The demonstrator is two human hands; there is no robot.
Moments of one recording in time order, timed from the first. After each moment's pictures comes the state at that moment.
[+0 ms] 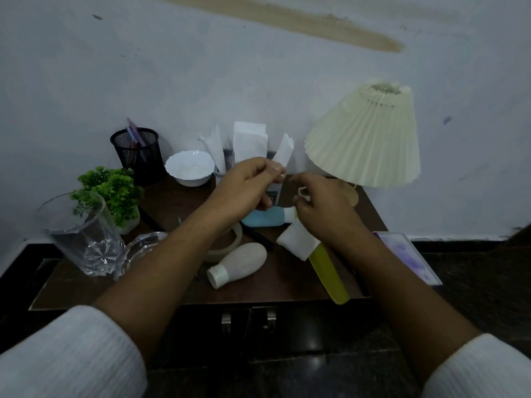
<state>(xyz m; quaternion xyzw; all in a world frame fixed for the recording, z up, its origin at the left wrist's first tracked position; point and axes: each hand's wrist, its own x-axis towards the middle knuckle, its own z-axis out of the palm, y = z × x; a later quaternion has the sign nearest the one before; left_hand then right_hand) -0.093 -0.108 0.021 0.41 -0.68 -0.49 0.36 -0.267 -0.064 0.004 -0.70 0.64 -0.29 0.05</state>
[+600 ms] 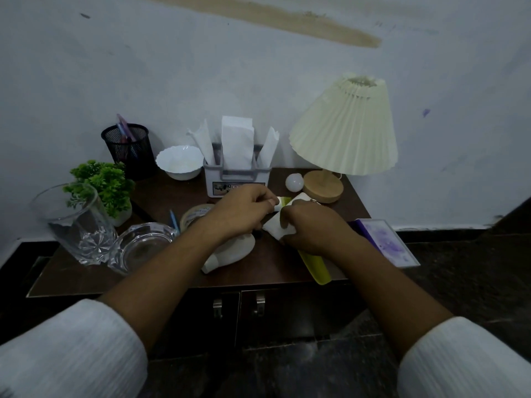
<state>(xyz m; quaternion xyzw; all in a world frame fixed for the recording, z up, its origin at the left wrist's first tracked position) -0.104 -0.079 0.004 0.46 -0.75 -0.42 0.21 -0.276 -0.034 -0.007 -0.75 0.66 0.00 0.06</state>
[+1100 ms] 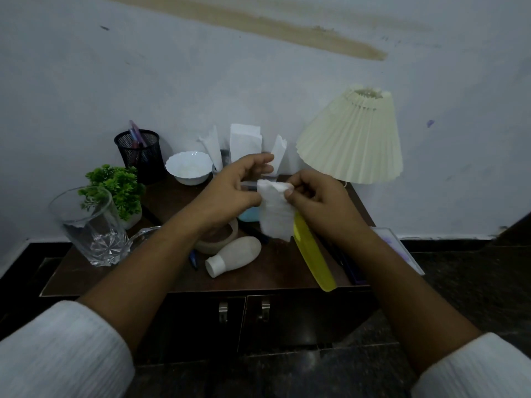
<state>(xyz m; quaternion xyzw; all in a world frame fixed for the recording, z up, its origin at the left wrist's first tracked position) -0.072 -0.092 0.024 0.34 -0.73 -0.48 0.36 -0.261 -0.026 0.034 -0.67 0.59 -0.41 0.20</state>
